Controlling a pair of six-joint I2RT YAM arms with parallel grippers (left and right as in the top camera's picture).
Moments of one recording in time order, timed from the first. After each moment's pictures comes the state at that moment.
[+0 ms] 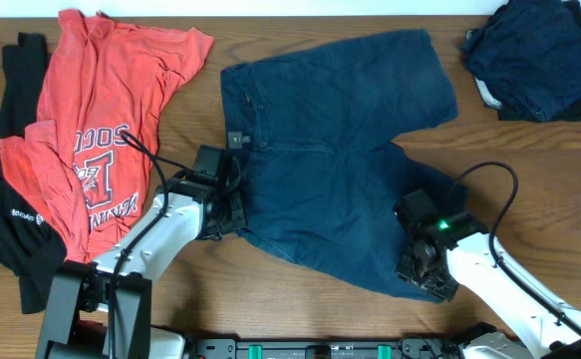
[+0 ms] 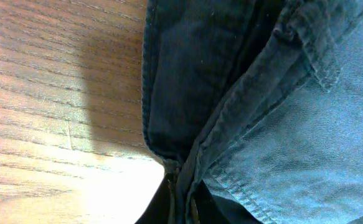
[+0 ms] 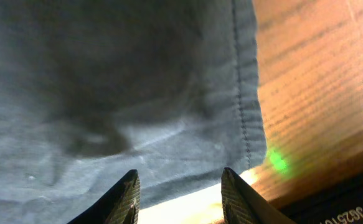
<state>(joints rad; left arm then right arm) -0.26 1.54 0.76 -0.62 0.10 -0.48 0.43 1.31 0.61 -1.01 0.02 1.00</state>
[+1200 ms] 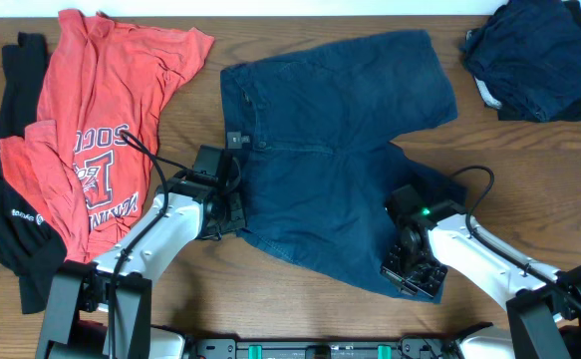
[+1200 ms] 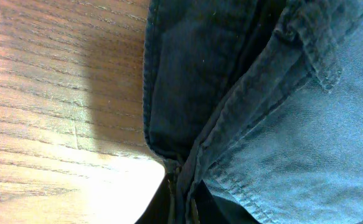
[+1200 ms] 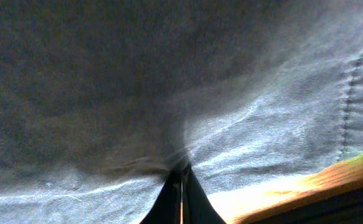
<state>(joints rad) -0.26 1.54 0.76 -0.62 0.08 -0.48 0.43 1.50 0.64 -0.91 -0.16 1.03</state>
